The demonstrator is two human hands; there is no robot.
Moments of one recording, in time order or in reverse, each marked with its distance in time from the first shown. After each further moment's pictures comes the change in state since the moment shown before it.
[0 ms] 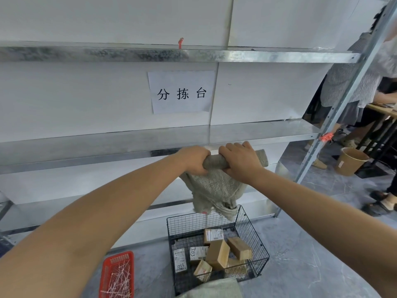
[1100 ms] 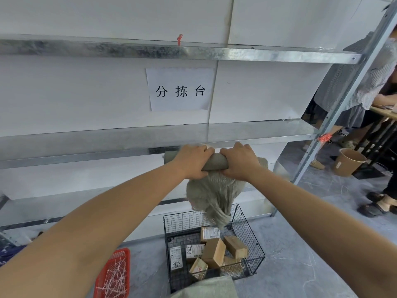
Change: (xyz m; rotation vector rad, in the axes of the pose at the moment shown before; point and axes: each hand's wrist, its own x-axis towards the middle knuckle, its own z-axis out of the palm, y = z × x) left_hand 0.011 -0.002 0.025 0.302 0.203 0.051; right_hand 0.003 0.007 0.001 0.166 -0.311 0.148
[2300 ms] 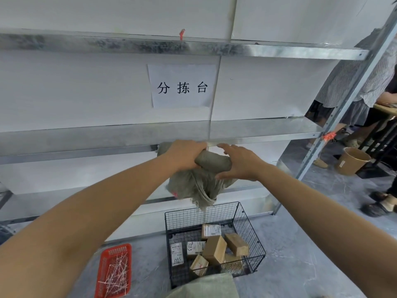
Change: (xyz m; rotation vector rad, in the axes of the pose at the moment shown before) left_hand -0.007 -0.016 -0.010 -0.124 -0.018 -0.092; right_hand -0.002 0.007 -0.001 0.265 -0.181 -0.029
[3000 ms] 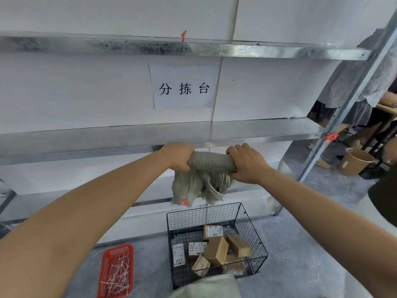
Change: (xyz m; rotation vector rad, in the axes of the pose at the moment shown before) left_hand -0.006 -0.025 0.002 -0.077 -0.242 -0.088; right_hand -0.001 0.011 0.014 -0.238 0.198 -0.057
